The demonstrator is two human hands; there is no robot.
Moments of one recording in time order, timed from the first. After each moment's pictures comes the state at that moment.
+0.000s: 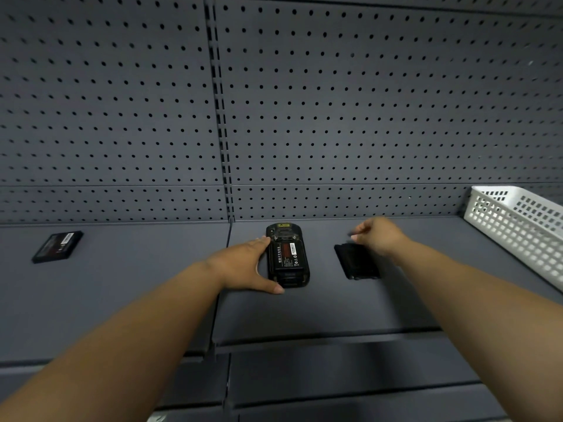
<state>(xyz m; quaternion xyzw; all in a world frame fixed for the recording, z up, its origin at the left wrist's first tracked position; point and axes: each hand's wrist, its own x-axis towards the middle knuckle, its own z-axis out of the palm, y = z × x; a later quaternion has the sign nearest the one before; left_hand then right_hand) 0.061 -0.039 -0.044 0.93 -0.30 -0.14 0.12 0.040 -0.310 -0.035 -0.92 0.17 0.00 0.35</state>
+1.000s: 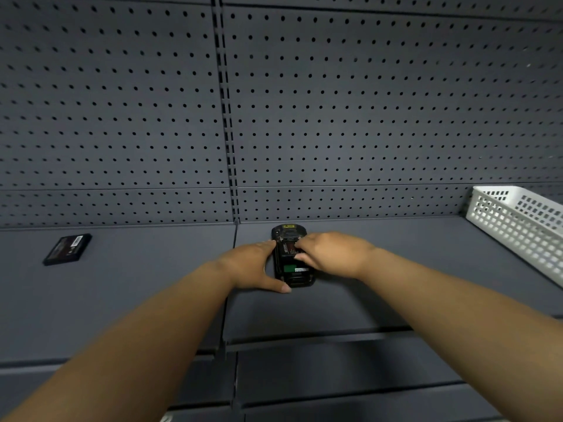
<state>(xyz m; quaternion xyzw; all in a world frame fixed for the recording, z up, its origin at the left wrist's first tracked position) 0.058 -0.040 -0.039 0.94 -0.30 -0.14 0.11 0.022 -0.221 -0.023 -0.98 -0.21 -0.01 -0.04</state>
